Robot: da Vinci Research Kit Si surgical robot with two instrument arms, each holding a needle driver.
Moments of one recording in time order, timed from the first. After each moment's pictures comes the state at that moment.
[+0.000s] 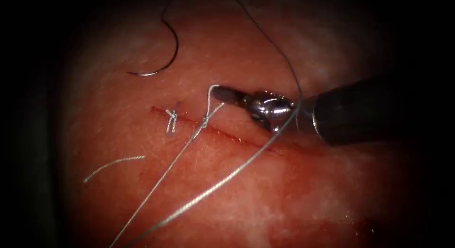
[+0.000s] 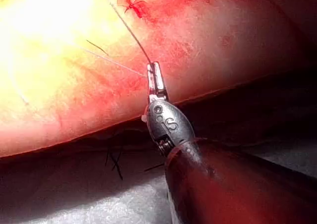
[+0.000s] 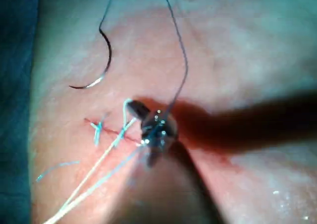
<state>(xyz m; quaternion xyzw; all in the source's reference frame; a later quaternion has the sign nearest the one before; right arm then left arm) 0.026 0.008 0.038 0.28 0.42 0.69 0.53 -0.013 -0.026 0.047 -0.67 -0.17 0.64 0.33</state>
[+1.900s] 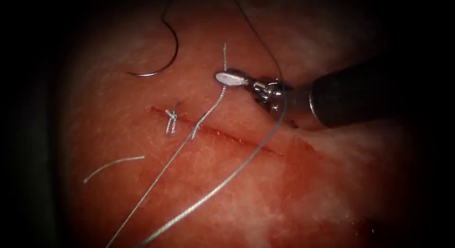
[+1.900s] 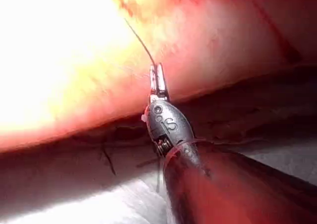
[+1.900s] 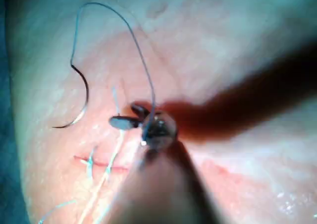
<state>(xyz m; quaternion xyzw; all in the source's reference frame) 0.026 0.011 0.040 0.25 0.54 0.59 0.55 -0.012 -0.025 0.042 -0.65 -0.19 0.66 0.33</state>
